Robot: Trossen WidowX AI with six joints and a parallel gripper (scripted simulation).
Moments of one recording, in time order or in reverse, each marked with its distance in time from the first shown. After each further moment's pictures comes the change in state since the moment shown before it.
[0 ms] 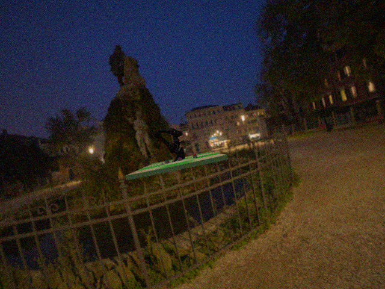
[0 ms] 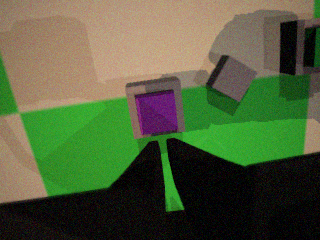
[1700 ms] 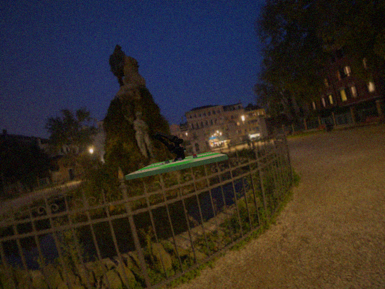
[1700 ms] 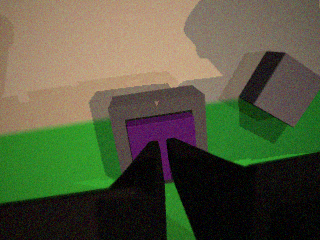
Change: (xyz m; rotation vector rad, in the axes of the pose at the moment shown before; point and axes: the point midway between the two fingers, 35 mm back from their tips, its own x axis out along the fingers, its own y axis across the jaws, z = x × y) arm 0.085 -0.004 -0.006 0.000 0.017 -0.021
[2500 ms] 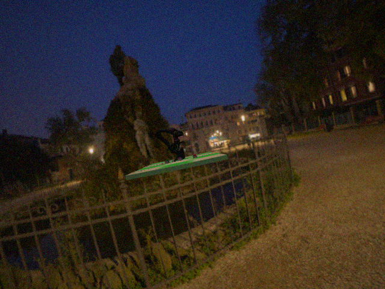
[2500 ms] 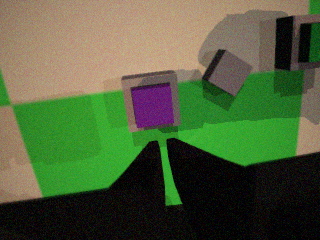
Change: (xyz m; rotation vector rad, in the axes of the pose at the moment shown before) arm -0.086 0.003 0.000 -0.018 -0.004 -0.004
